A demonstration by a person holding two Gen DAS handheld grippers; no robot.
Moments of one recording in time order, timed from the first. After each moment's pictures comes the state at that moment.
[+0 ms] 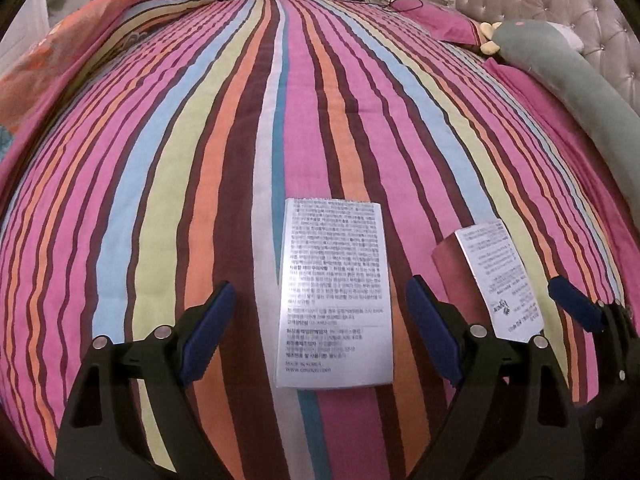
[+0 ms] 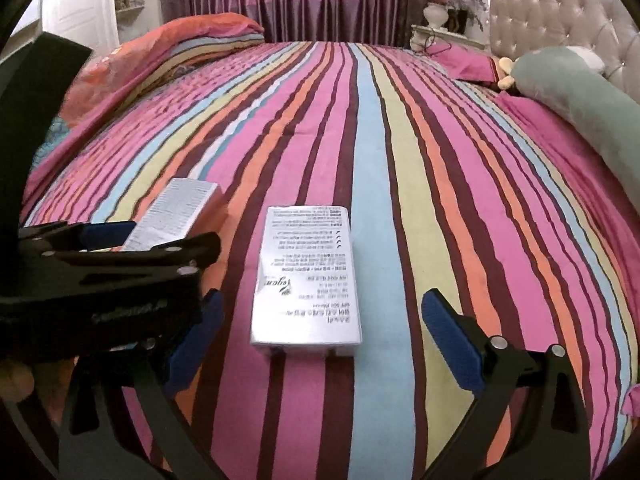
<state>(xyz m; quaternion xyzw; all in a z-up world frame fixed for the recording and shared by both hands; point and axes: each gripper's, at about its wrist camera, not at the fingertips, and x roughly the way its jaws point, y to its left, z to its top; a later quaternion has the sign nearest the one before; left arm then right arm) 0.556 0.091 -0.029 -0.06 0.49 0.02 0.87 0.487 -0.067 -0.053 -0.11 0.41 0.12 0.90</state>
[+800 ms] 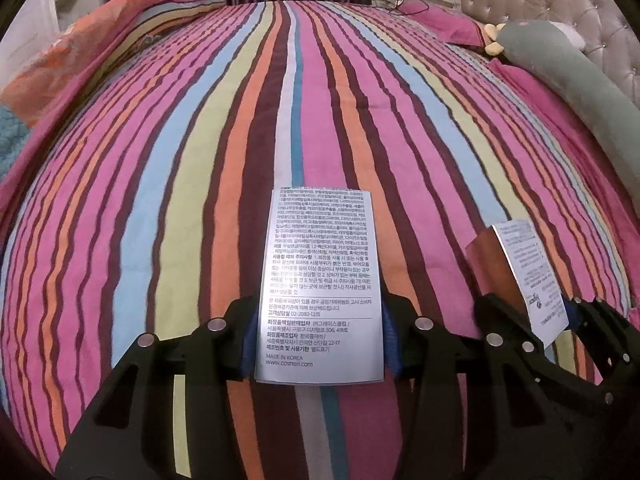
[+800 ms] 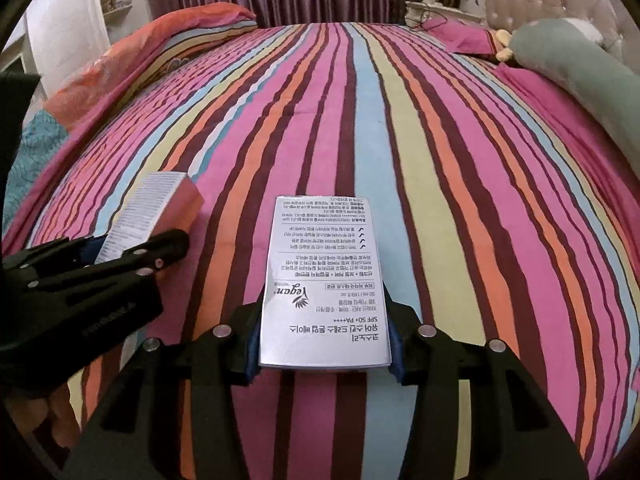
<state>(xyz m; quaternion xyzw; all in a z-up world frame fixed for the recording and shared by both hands) 0.529 0.091 -0.021 -0.05 0.48 0.04 0.87 0.475 -0.072 -0.049 -0.07 0.45 0.12 0.88</state>
